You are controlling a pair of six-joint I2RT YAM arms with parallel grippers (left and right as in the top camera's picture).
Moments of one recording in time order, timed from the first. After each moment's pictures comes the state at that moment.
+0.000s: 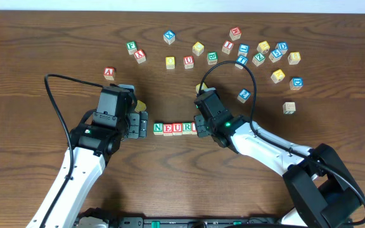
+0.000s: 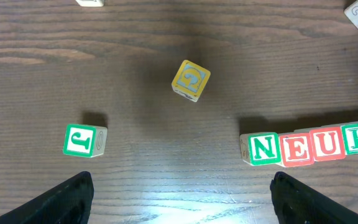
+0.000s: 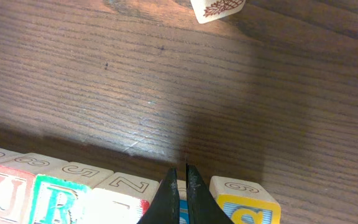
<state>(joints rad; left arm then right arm) -0.26 1.20 0.86 -0.67 -0.08 -0.13 0.65 1.73 0.92 -0.24 0.13 0.38</state>
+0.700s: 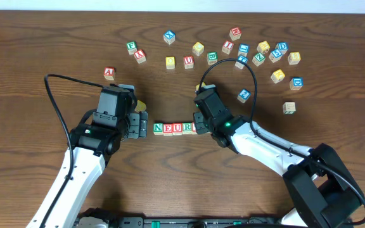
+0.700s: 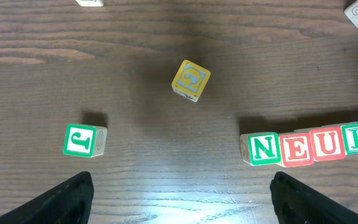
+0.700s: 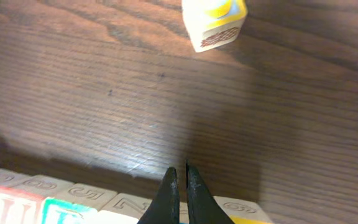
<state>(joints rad) -0.26 1.20 0.86 -0.67 -0.08 -0.13 0.65 1.73 0.92 -0.18 0.17 0.38</state>
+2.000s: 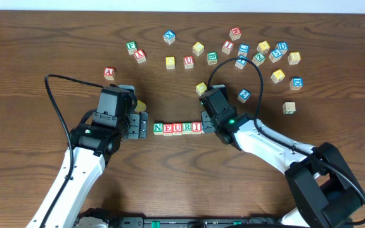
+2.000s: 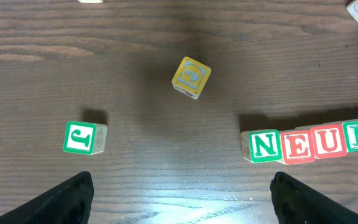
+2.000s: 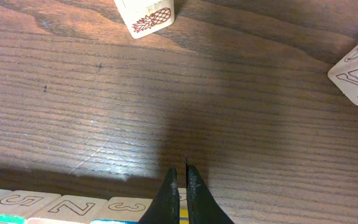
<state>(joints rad) -0.26 1.20 0.86 -0.68 -0.08 -0.14 0.61 1.73 0.92 -0.25 0.22 0.41</state>
